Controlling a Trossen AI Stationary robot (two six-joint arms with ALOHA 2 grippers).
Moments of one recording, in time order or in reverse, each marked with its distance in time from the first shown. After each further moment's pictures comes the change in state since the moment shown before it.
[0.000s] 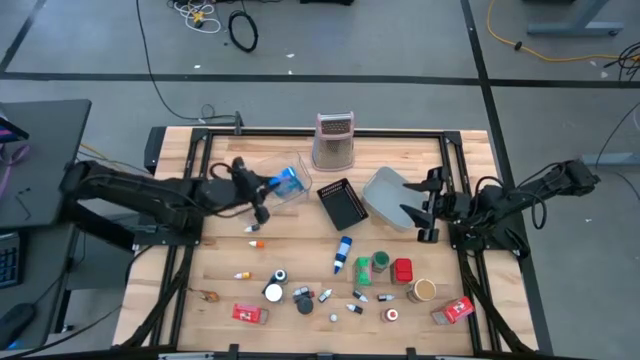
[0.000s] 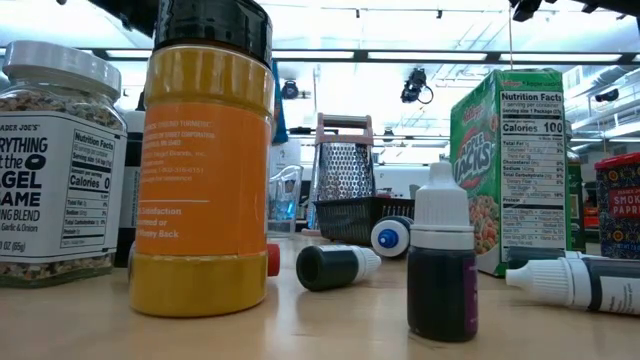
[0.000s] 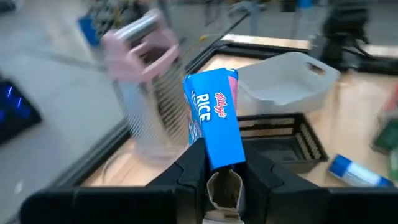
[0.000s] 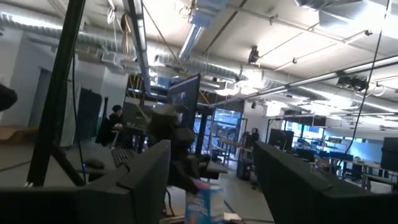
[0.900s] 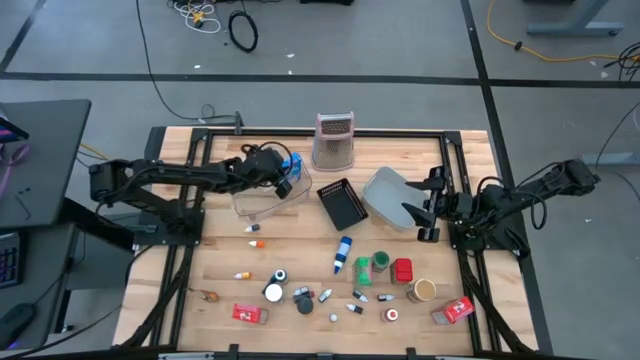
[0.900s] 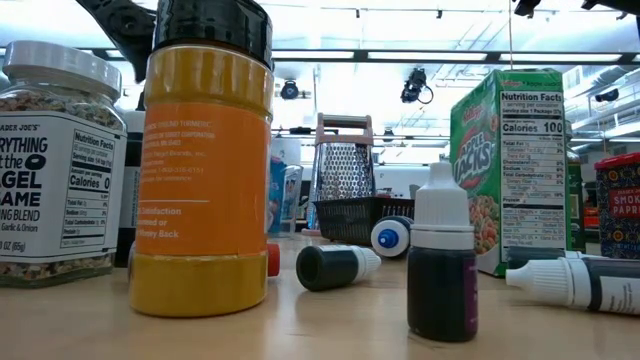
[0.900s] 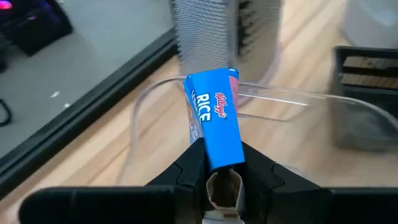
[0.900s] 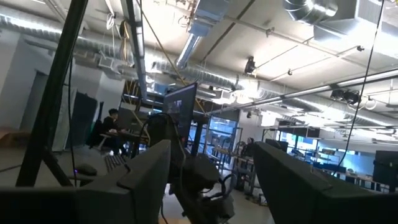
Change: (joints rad) left arm 0.414 0.407 0.000 0.132 0.234 -0.019; right arm 0.000 0.012 0.000 0.050 -0.006 -0.053
